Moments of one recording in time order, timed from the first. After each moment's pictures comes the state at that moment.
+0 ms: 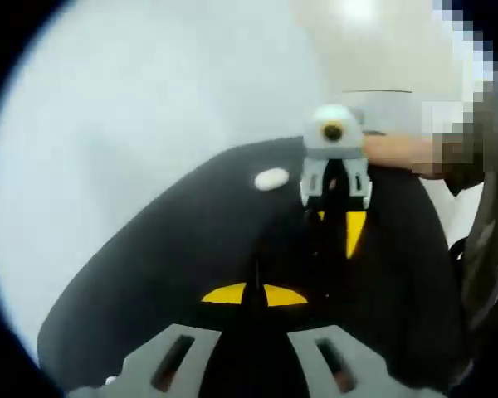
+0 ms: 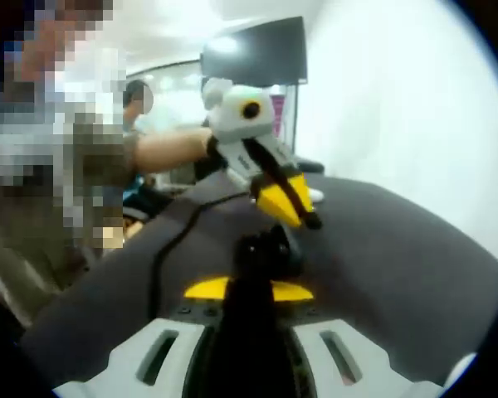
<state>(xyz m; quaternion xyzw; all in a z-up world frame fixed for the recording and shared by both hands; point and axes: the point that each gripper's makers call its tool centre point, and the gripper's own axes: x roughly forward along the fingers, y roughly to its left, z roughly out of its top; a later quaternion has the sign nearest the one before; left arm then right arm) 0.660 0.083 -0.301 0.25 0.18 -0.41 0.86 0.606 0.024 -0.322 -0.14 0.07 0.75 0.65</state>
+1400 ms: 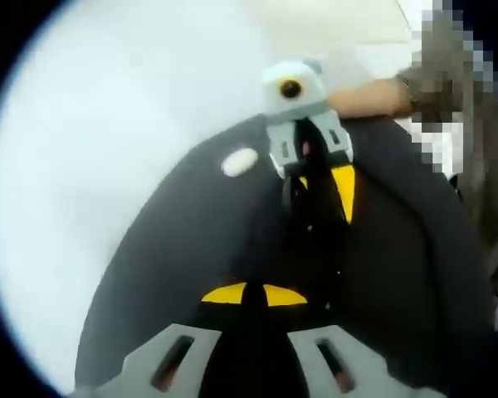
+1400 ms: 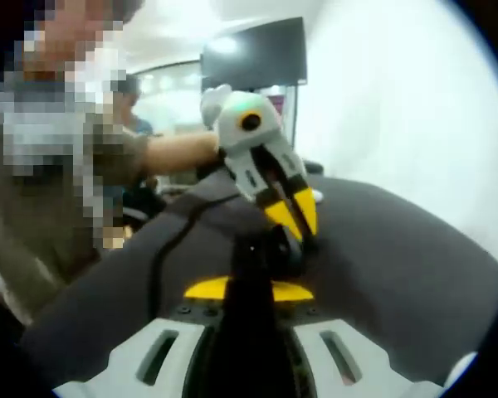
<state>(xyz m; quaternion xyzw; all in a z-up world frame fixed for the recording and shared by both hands) 0.658 0.073 -0.306 0.34 0.13 -0.46 0.81 0.605 0.021 -0.322 -0.14 0.07 0.75 0.65</state>
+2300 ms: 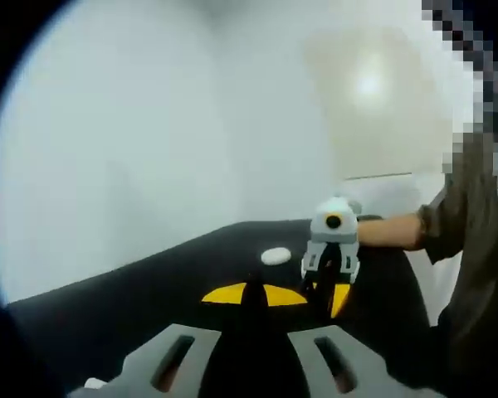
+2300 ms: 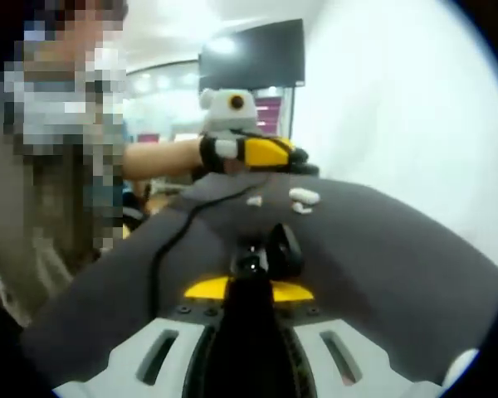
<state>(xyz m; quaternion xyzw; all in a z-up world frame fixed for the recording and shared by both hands) 0.635 0.088 -0.229 0.07 0.01 -0.44 0.89 0.605 0.020 -0.322 -0.14 0.06 0.74 0.66</state>
